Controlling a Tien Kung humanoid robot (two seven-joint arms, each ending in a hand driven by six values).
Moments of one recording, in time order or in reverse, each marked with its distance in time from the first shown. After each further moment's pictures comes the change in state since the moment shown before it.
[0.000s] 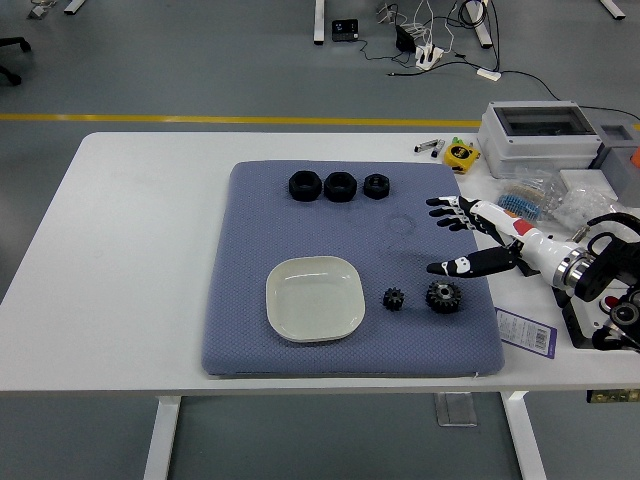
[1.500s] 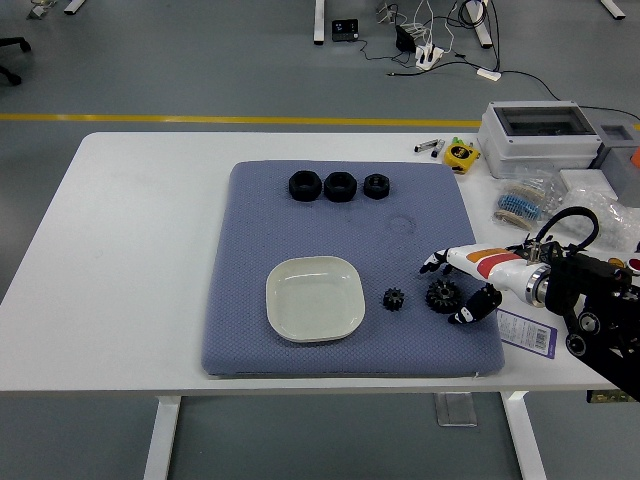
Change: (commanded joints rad) left arm 0.002 0.000 0.000 0.000 -0.001 0.001 0.003; right arm 0.116 0.061 -0.247 -0.177 -0.366 -0.053 0.012
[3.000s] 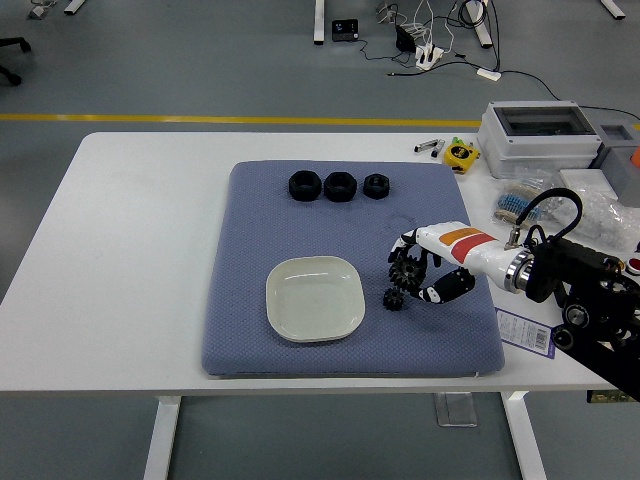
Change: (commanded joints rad) left arm -0.002 0.001 0.000 0.000 0.003 -0.003 0.001; right arm 0.064 0.019 -0.022 0.176 0.022 -0.068 0.016
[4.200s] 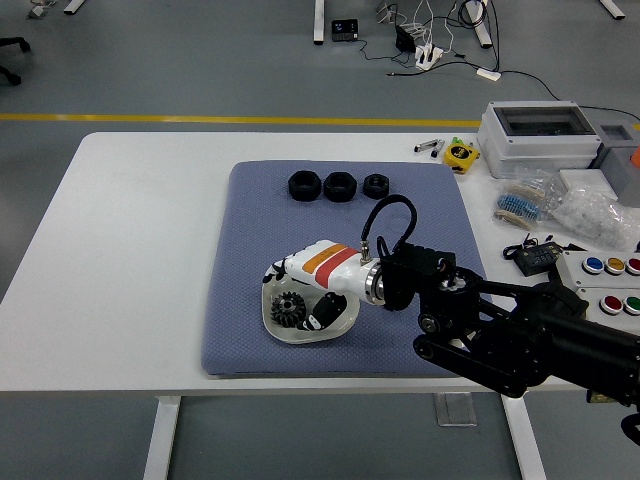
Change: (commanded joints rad) left arm -0.001 0.004 -0.022 0.000 0.018 0.004 0.009; right arm 0.208 0.373 -0.274 -0.234 -0.020 -0.012 -0.077
